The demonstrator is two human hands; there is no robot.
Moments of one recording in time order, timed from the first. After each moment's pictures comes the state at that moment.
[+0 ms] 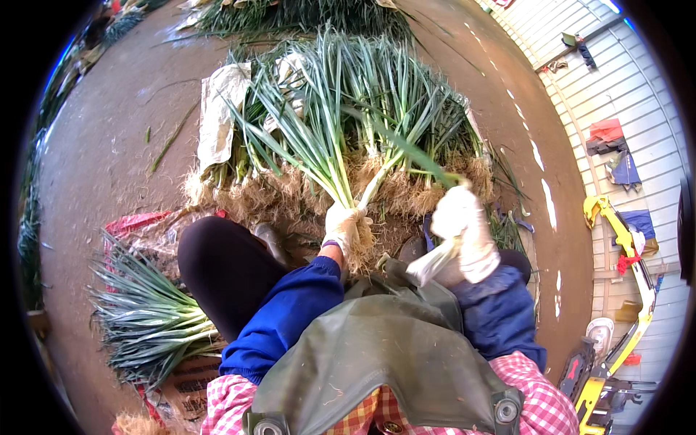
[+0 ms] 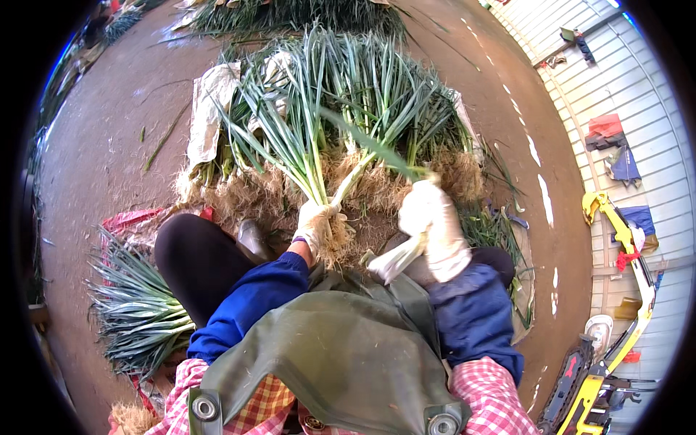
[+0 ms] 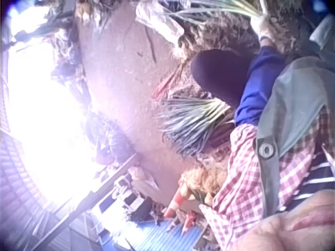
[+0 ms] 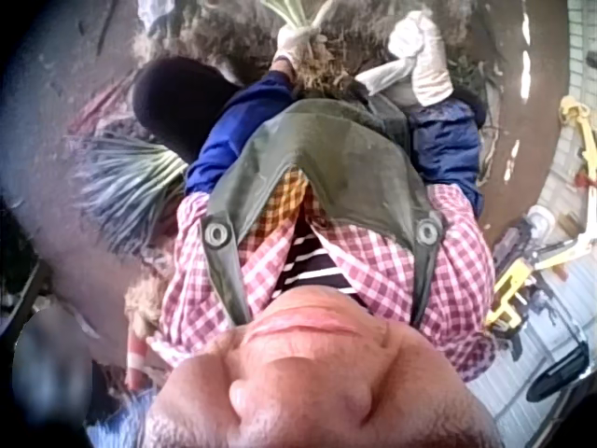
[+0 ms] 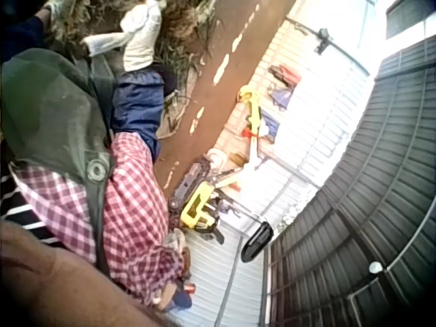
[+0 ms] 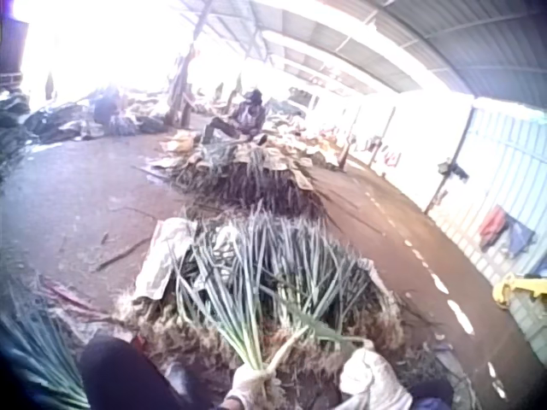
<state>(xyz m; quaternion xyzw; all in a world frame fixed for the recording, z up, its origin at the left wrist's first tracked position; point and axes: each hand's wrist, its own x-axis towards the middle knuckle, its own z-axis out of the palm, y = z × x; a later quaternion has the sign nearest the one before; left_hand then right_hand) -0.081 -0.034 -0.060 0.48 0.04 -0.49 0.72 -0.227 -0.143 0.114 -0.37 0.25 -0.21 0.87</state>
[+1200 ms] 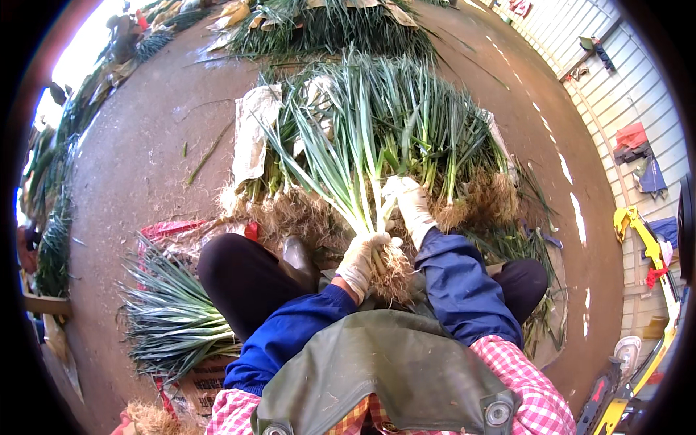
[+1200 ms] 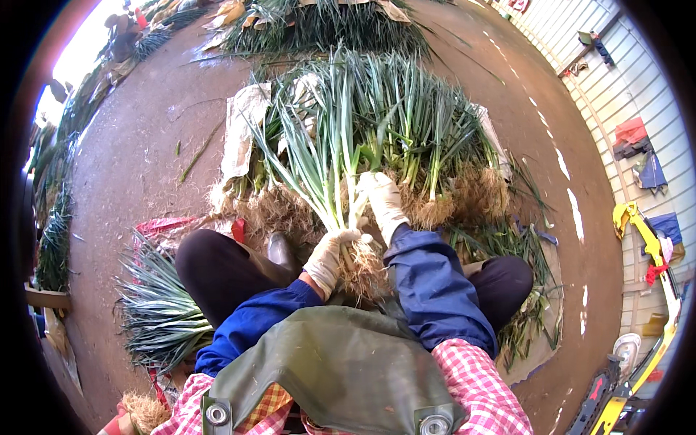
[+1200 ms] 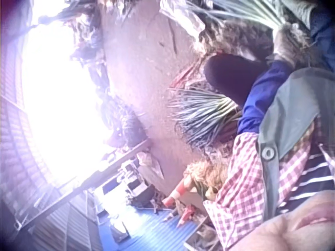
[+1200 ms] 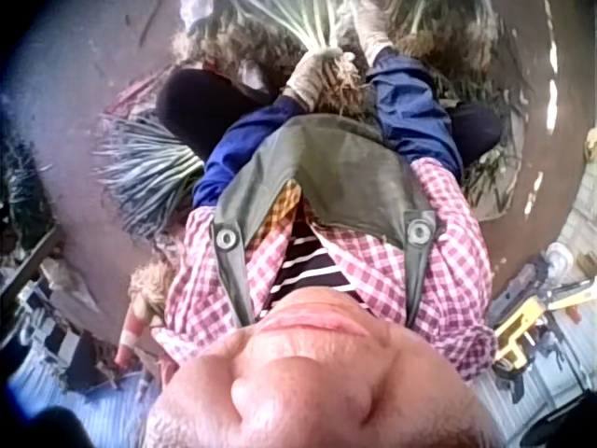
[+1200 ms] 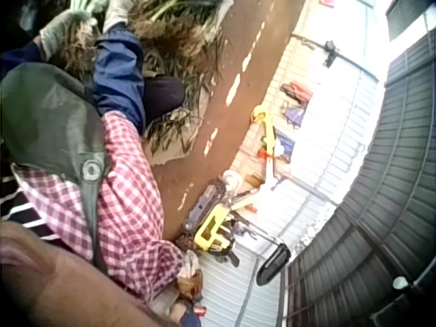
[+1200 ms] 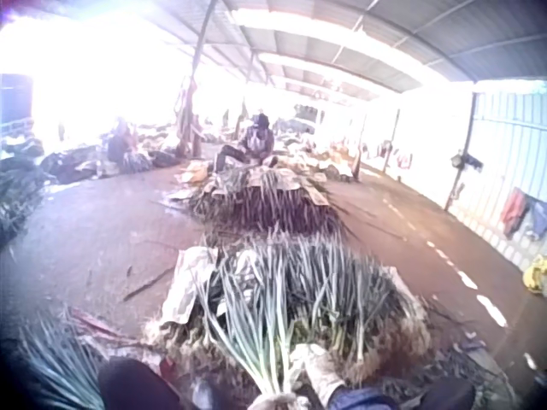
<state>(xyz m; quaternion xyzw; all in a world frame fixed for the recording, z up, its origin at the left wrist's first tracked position) -0.098 0.013 0.004 0.36 0.04 -0.60 0.71 -0.118 -0.163 -0.009 -0.66 0.35 -0.21 0.63</state>
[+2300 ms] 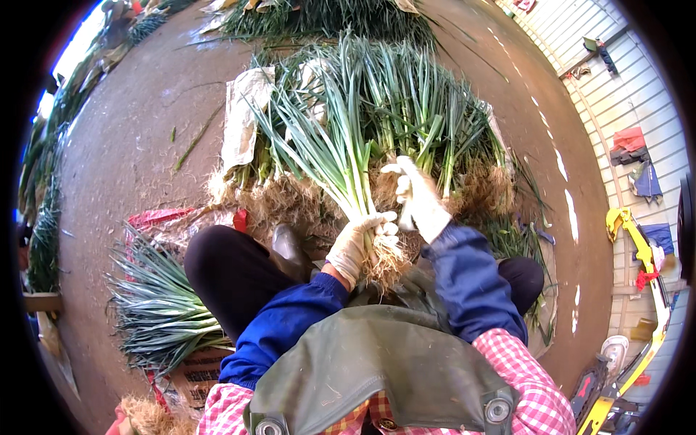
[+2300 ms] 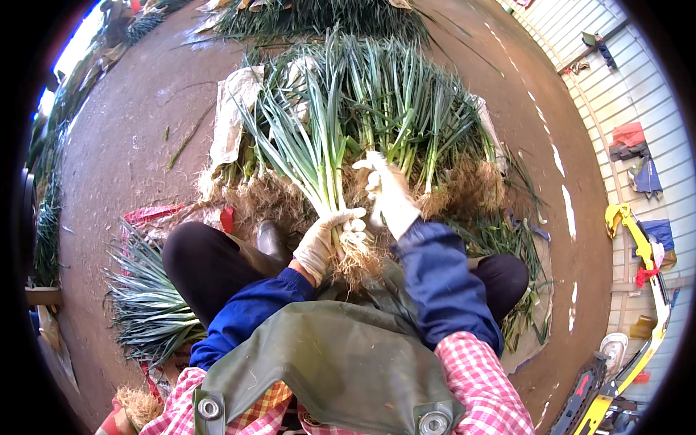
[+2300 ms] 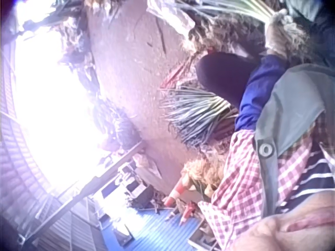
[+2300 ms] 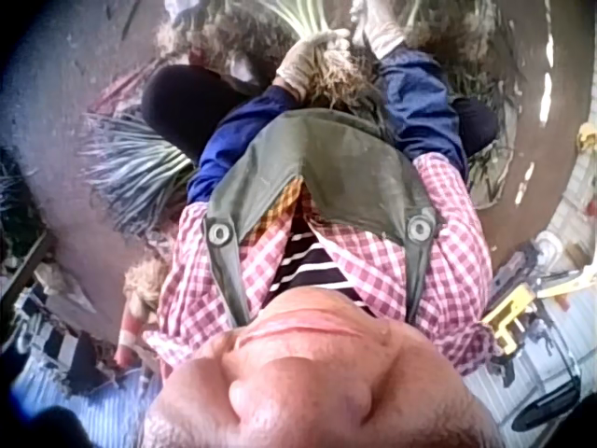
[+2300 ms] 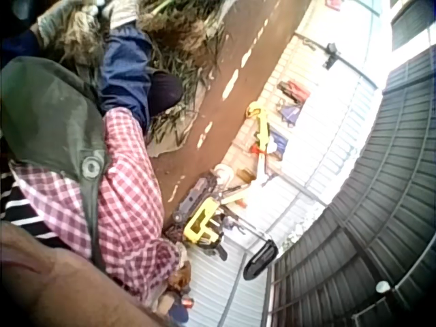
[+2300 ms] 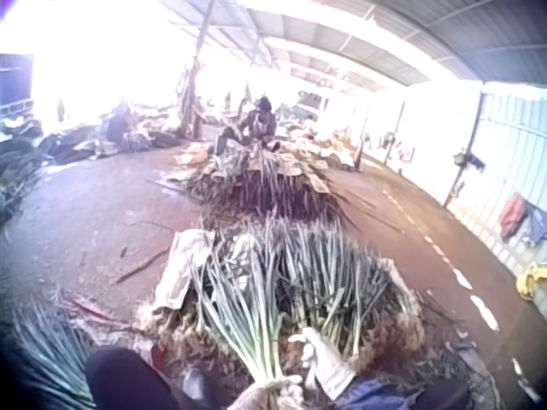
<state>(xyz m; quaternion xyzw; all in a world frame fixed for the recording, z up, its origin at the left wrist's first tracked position) -0.082 0.006 0.014 0.29 0.04 -0.61 0.74 -0.122 -0.158 0.049 -0.52 0.46 -0.17 0.71</state>
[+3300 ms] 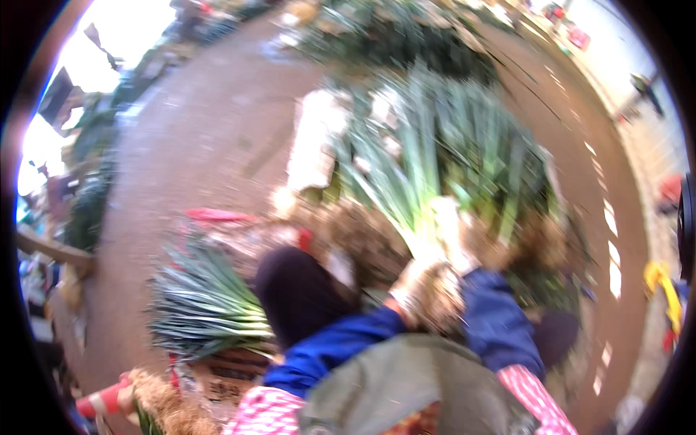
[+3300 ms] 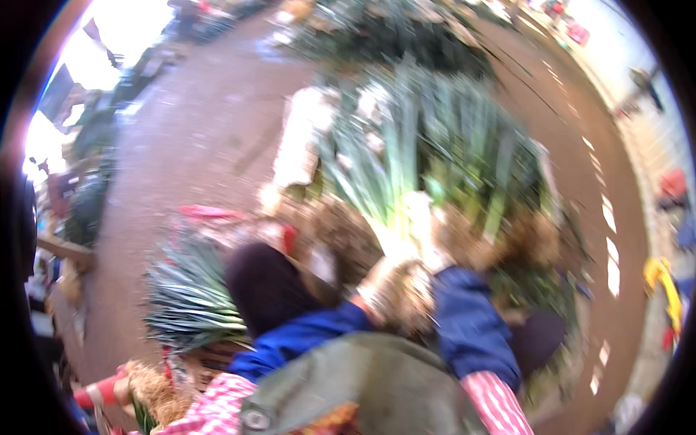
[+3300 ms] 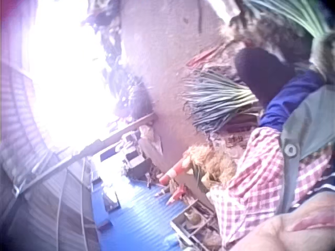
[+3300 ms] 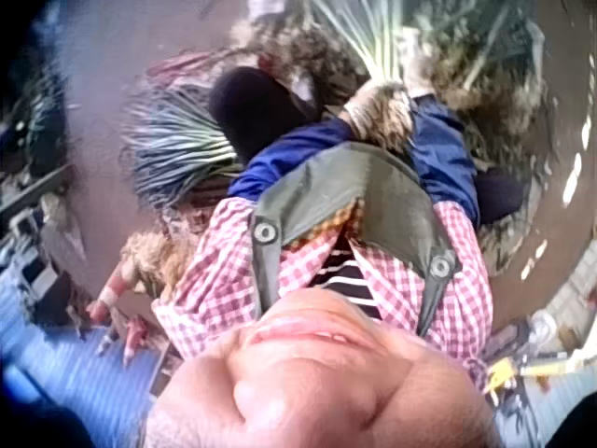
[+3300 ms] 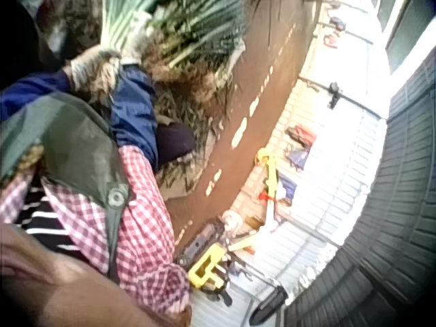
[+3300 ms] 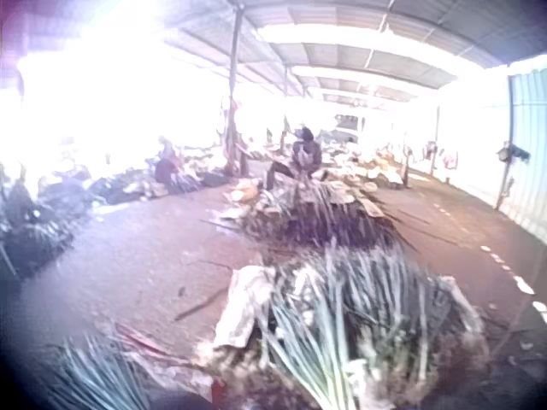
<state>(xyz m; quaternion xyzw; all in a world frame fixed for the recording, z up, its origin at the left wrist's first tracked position) -0.092 0.012 0.015 0.17 0.16 -0.62 0.75 -0.083 -0.118 0.024 -0.59 0.37 -0.22 0.68</state>
